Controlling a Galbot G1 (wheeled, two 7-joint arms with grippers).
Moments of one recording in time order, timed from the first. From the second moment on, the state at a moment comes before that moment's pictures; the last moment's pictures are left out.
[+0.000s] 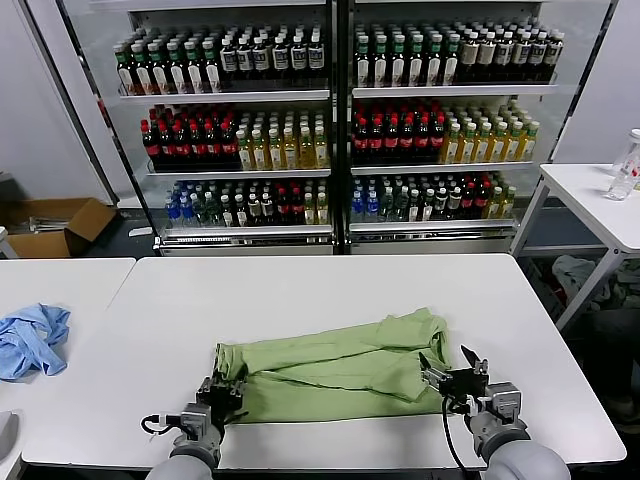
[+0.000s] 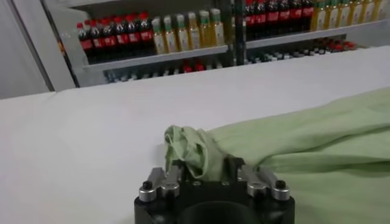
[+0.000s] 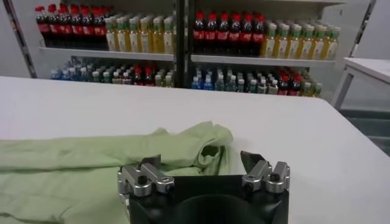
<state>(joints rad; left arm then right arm) 1.38 -1.18 -0.31 -1.92 -0.34 0.46 -0.27 -1.43 1.08 0.46 2.16 0.48 -0.55 0.23</state>
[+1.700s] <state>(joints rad) 1.25 -1.21 -0.38 -2.03 -1.16 0.43 -0.27 -1.37 1.06 0.45 2.11 0.51 -0.50 0.24</state>
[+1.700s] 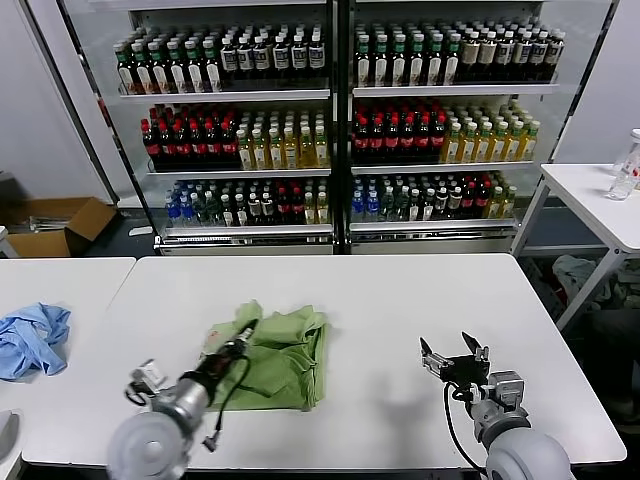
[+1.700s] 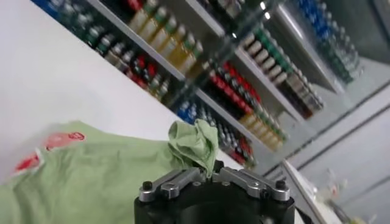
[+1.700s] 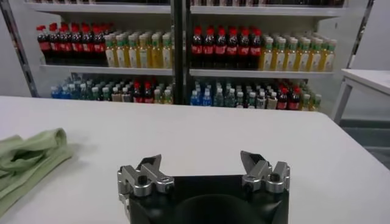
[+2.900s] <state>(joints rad) 1.34 -1.16 -0.47 -1.93 -0.80 0.45 -0.25 -1.34 1.06 0.43 2.07 0.51 -0.48 0.23</state>
